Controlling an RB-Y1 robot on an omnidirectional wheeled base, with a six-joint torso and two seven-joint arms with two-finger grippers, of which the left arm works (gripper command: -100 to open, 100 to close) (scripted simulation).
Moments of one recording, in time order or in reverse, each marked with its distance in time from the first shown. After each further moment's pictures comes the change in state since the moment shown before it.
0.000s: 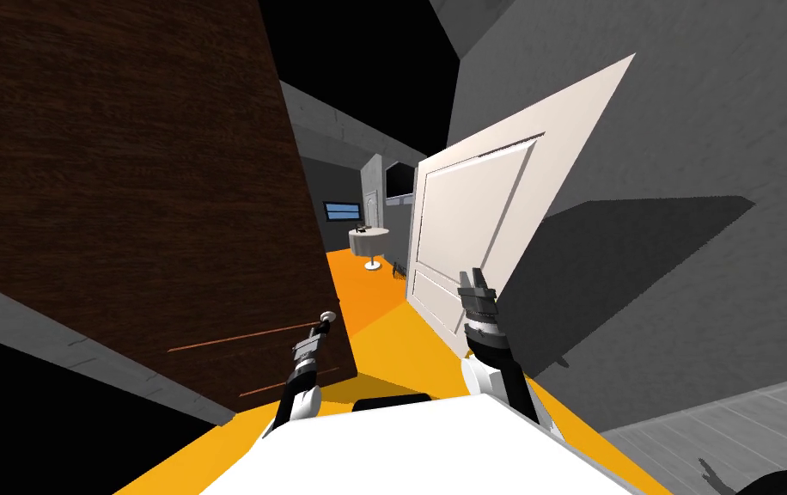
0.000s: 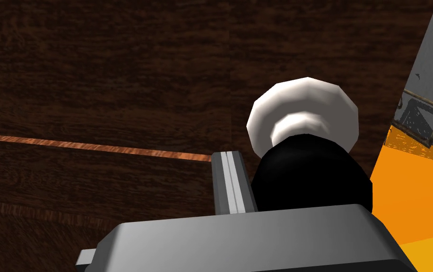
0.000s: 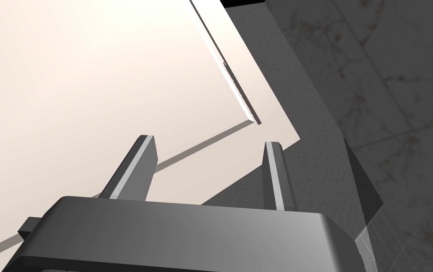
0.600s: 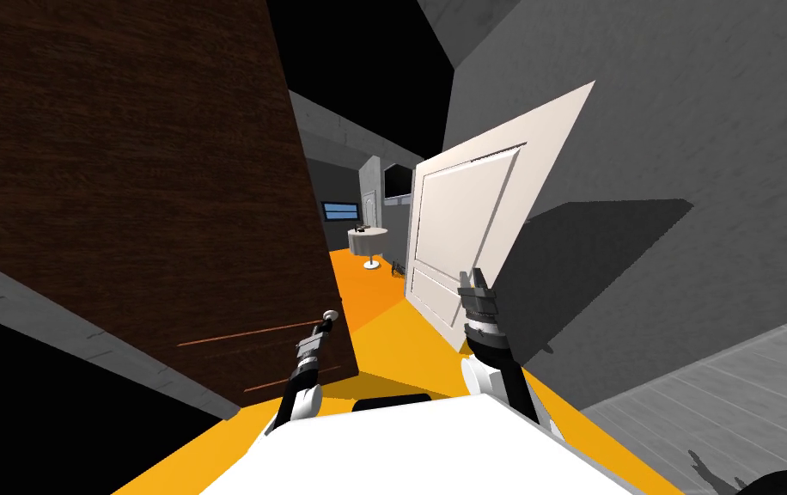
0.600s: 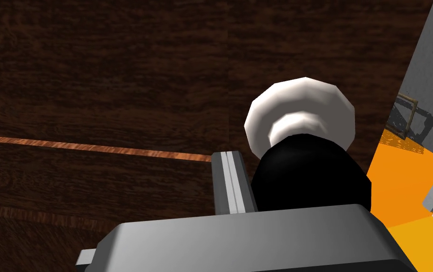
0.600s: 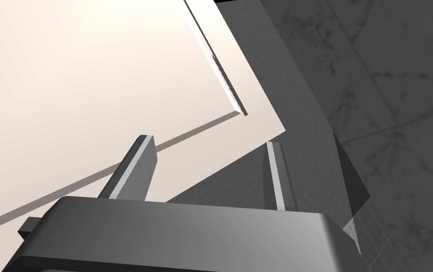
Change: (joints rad) arm -0.006 0.011 -0.029 -0.003 -0.011 0.014 0.027
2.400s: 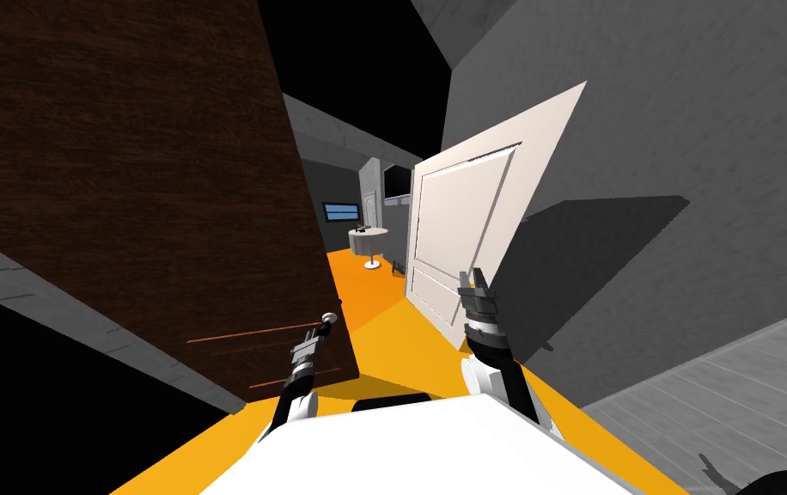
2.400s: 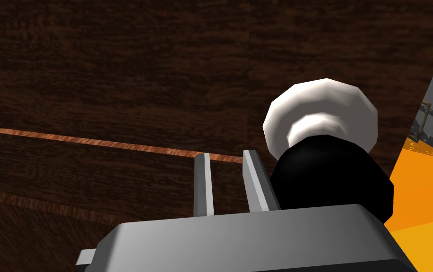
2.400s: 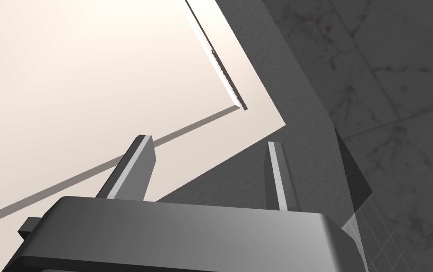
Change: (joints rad) arm 0.000 0.013 0.004 0.060 0.003 -0.063 0.031
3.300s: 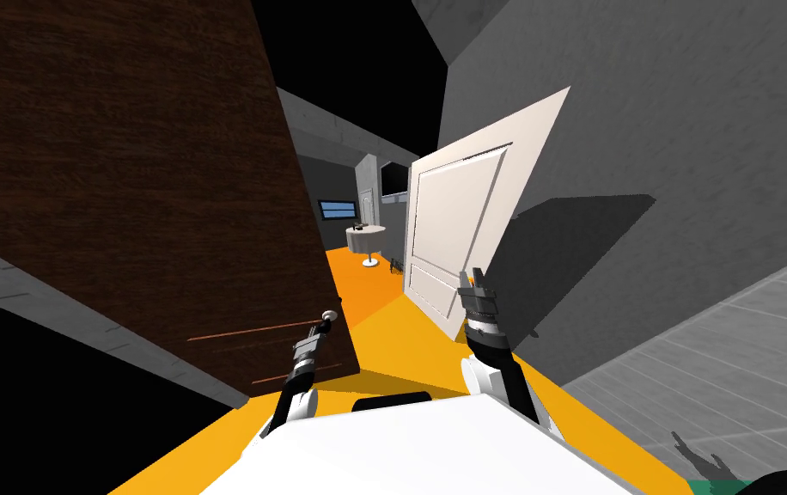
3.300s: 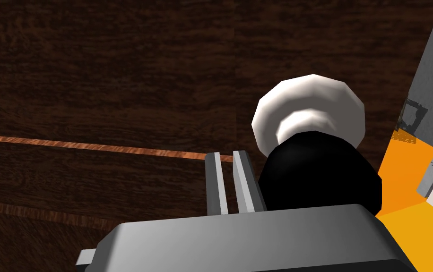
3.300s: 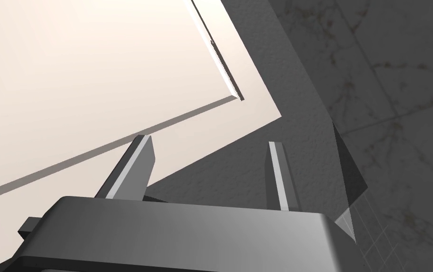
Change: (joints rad) arm -0.019 0.020 -0.023 0.009 -0.015 0.002 0.023
